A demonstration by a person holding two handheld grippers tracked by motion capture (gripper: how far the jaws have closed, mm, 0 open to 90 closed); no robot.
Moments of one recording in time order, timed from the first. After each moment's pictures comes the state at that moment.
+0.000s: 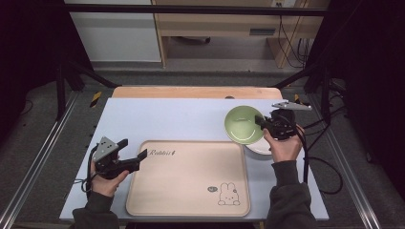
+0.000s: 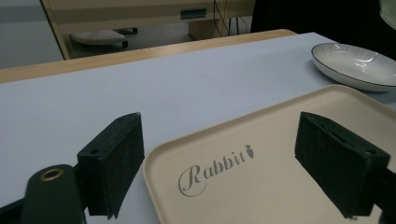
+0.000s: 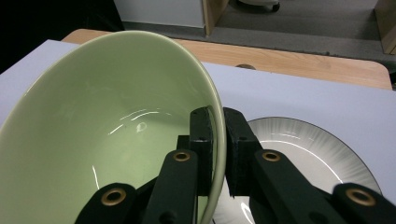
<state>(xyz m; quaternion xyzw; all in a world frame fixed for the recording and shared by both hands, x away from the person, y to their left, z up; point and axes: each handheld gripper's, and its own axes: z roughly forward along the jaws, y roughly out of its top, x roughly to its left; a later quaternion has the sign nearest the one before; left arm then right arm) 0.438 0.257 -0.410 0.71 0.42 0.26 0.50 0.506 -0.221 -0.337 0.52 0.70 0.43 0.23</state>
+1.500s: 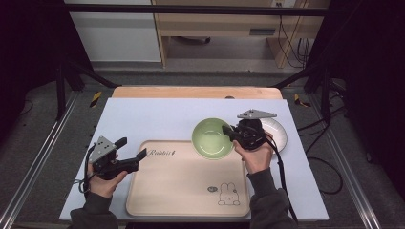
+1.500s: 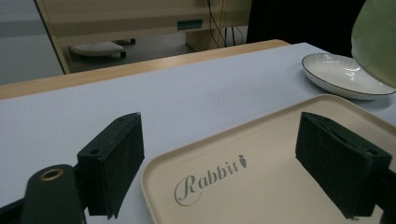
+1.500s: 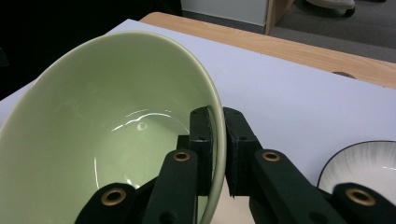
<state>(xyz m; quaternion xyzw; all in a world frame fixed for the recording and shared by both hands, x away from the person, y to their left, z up) 0.432 0.257 -0.399 0.70 0.41 0.27 0.51 0.486 -0.143 -0.344 0.44 0.76 0.45 0.18</state>
